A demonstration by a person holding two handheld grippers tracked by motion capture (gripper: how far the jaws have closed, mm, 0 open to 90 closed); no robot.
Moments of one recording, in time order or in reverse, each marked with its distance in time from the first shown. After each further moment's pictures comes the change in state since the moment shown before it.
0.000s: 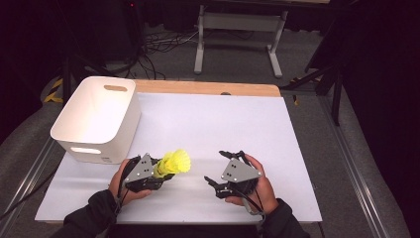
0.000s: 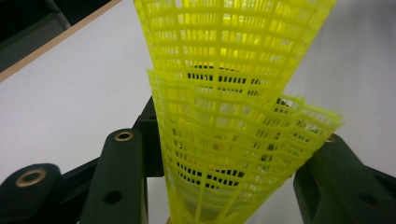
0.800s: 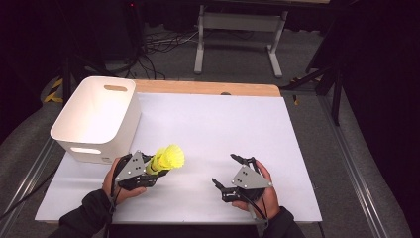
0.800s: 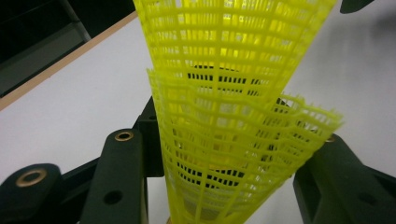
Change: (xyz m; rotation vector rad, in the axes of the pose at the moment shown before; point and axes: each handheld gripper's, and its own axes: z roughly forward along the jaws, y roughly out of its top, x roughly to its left) left arm 0.007 0.002 -0.017 -0.040 0.047 -0.013; right arm 0.004 -0.036 -0.006 -0.053 -0.103 0.076
